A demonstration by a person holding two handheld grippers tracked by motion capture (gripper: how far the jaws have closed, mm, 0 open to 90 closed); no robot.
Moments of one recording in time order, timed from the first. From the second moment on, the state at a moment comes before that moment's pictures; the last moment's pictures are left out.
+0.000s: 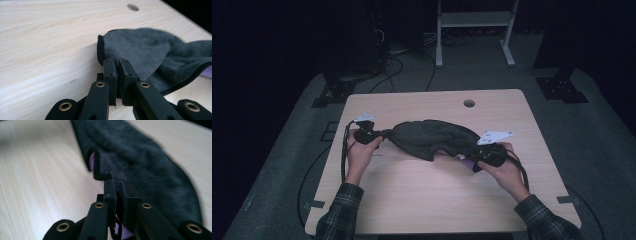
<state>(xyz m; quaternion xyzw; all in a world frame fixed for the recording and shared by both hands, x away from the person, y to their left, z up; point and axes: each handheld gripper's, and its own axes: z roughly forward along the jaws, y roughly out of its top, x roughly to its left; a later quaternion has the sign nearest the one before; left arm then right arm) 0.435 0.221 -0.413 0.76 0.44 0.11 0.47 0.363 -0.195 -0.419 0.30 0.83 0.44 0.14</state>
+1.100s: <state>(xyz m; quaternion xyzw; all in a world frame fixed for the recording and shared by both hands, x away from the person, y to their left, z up) 0.413 0.193 -0.386 0.78 0.38 0.11 0.48 0.390 -0.256 -0.327 0.34 0.77 0.49 0.23</state>
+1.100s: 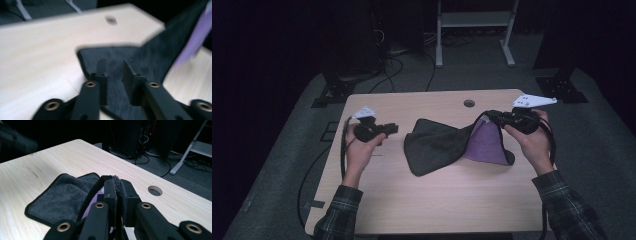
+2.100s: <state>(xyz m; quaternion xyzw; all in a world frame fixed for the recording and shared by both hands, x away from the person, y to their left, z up) 0.375 0.130 -0.462 0.90 0.26 0.12 0.31 0.389 -0.253 -0.356 0.35 0.76 0.50 0.20</state>
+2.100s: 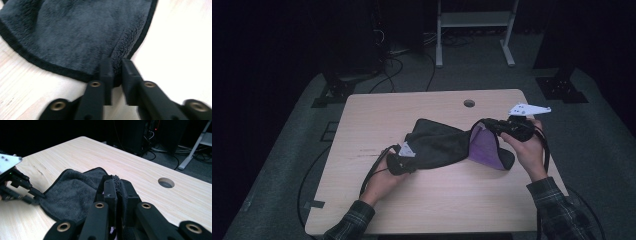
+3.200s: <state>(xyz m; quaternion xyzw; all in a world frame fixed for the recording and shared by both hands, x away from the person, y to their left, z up) 0.452 0.196 -0.296 0.73 0.37 0.21 0.54 0.443 -0.271 -0.297 0.38 0.72 0.53 0.25</state>
